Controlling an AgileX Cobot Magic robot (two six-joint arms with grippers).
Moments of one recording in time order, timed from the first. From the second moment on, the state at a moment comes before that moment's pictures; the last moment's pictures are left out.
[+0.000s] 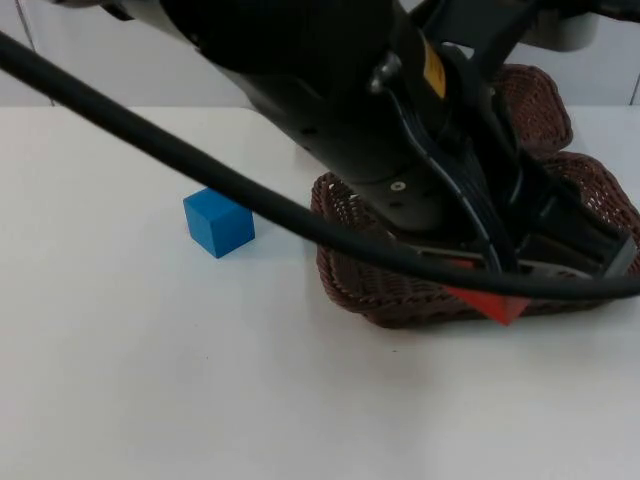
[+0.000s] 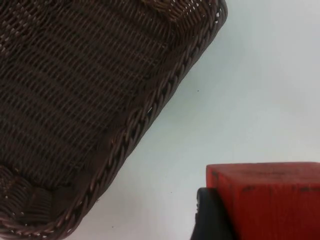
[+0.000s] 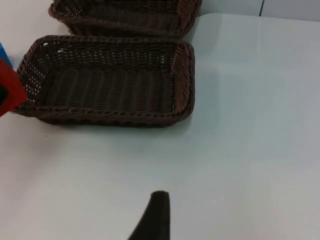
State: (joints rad) right arm 0.16 0.00 -0.52 0.00 1.08 -0.04; left arm -0.95 1.67 -1.09 -0.10 0.38 -0.04
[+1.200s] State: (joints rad) right arm 0.16 0.00 -0.52 0.00 1.08 -0.04; left arm -0.85 1.67 -1.09 -0.07 0.34 -0.04
